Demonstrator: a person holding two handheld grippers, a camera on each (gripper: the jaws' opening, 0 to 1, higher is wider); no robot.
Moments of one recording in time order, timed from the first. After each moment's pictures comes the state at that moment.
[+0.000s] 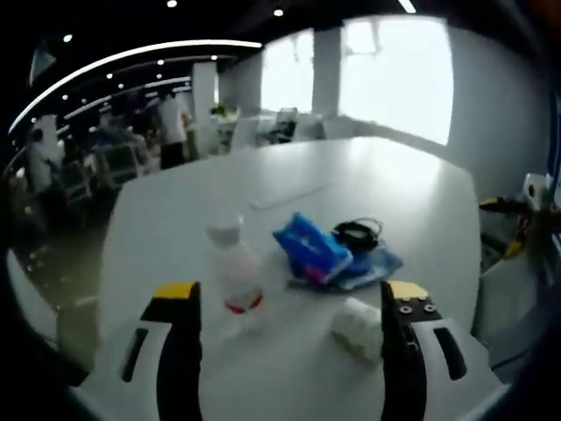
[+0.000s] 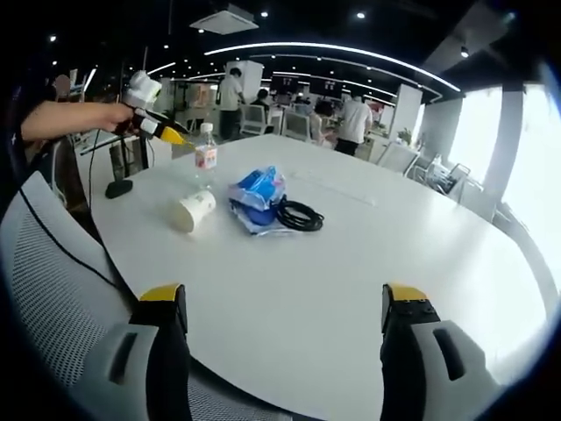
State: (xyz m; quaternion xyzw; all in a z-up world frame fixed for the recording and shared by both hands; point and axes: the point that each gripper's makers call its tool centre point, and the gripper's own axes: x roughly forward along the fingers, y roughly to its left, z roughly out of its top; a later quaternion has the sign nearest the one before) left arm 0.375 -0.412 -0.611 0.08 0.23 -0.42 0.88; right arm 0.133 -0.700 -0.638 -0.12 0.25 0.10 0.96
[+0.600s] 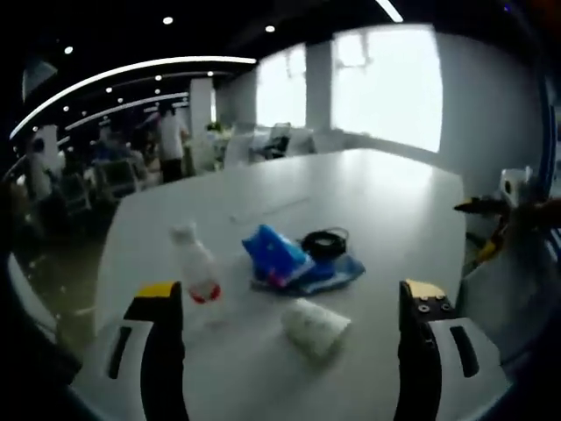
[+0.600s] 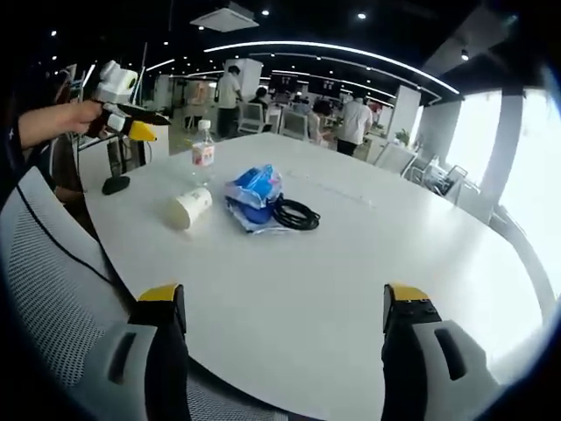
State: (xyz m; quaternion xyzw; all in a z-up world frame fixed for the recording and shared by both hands) left arm 0.307 -0.426 -0.592 0.09 0.19 -0.42 0.88; right arm 0.132 -0.703 -0.639 -0.13 0.25 0.09 0.95
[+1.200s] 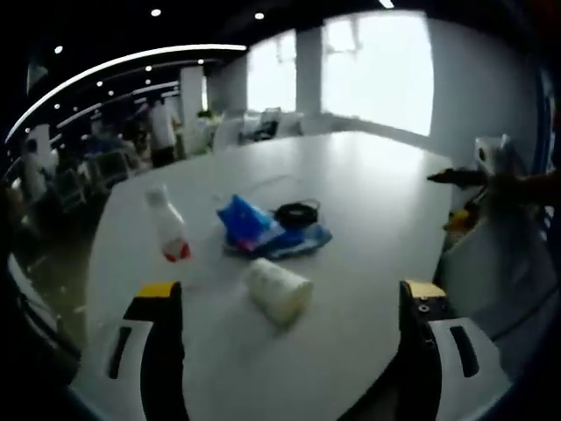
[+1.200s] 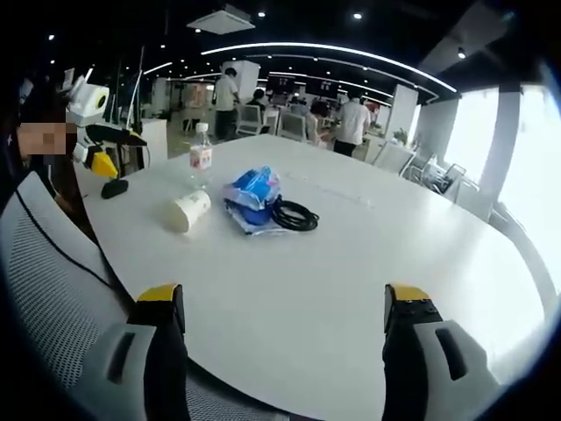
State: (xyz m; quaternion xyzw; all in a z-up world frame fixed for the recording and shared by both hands) left arm 0.244 -0.425 -0.617 0.11 0.22 -0.43 0.87; right arm 0.132 -0.704 -0.636 -0.13 0.25 0.09 0.96
